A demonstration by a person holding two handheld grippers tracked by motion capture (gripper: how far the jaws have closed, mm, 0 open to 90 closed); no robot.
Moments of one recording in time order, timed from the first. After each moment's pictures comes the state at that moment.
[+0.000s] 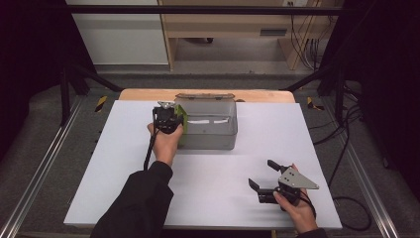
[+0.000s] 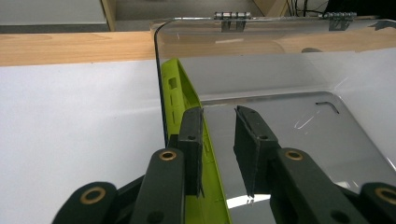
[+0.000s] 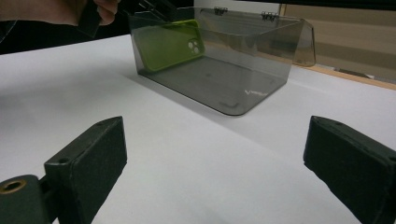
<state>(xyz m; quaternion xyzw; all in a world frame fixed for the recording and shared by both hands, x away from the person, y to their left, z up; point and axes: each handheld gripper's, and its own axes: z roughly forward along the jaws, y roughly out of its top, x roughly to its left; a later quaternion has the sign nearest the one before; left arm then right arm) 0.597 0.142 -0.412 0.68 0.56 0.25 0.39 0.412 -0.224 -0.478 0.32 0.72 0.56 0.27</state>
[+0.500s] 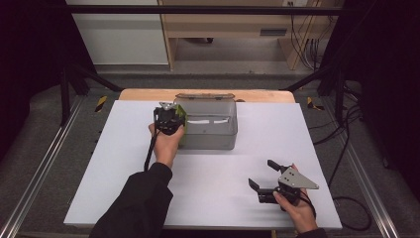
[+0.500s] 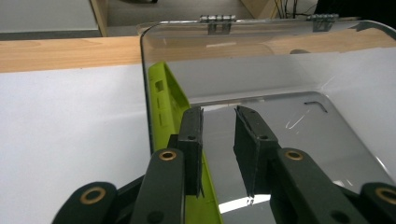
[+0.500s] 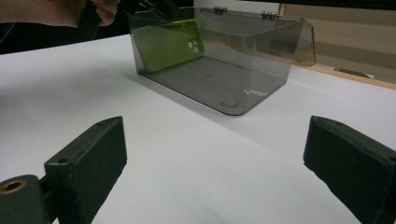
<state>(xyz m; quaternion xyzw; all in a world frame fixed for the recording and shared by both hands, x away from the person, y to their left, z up) 0.593 0.139 -0.413 0.69 0.54 0.25 0.41 0.412 -0.223 -0.478 0.32 0.72 0.56 0.27</state>
